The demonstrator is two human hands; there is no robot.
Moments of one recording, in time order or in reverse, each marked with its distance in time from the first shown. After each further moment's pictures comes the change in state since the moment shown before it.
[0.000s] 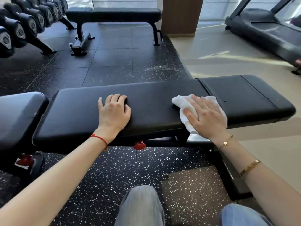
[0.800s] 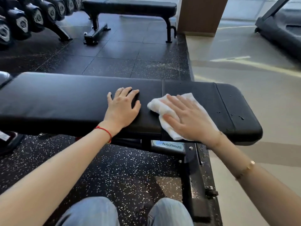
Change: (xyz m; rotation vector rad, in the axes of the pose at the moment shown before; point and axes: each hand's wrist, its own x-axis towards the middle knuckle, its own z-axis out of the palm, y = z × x) left_hand 0.020 0.216 0.074 -0.034 -0.034 -0.070; right_hand 0.047 0.171 -0.017 0.102 -0.180 -0.485
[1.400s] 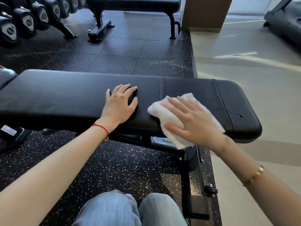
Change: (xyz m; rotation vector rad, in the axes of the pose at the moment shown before) left_hand -0.006 -0.001 -0.002 -0.034 0.025 -0.003; right_hand -0.025 0.015 0.000 -0.091 0.028 -0.152
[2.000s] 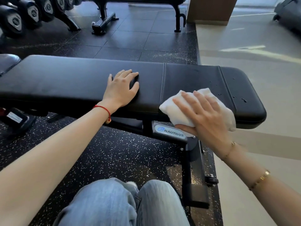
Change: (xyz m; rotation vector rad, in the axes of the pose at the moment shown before) left_hand 0.002 -0.005 0.003 -0.008 -0.019 -0.008; right_hand -0.046 -0.001 0.028 -0.314 0.247 0.042
